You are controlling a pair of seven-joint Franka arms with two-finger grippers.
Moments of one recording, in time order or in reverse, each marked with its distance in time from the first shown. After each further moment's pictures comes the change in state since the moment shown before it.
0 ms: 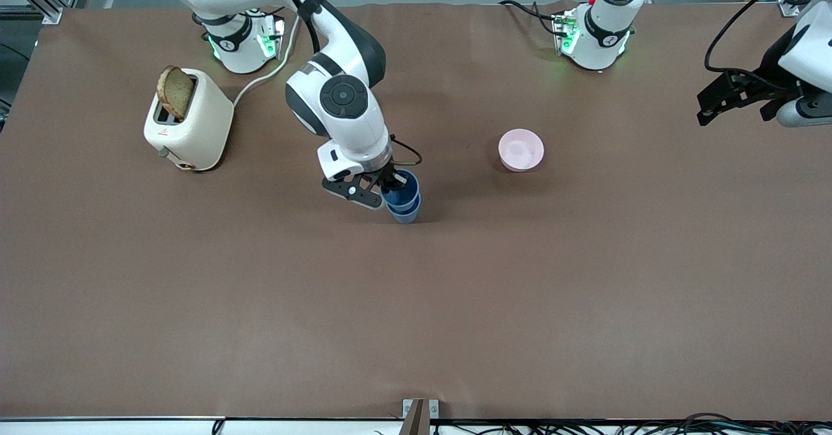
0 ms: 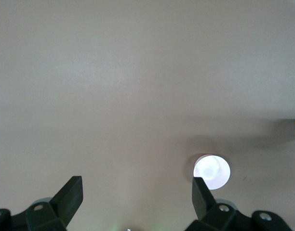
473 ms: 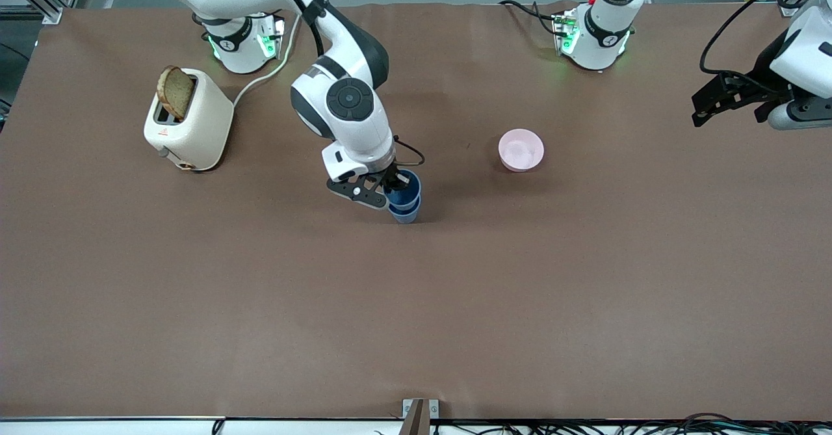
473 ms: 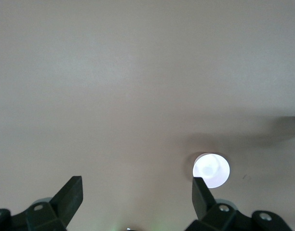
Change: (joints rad) left arm -0.002 0.001 -0.004 -0.006 -0.002 0.002 0.000; right arm 0.008 0.015 0.002 0.000 -0.019 0.005 0.005
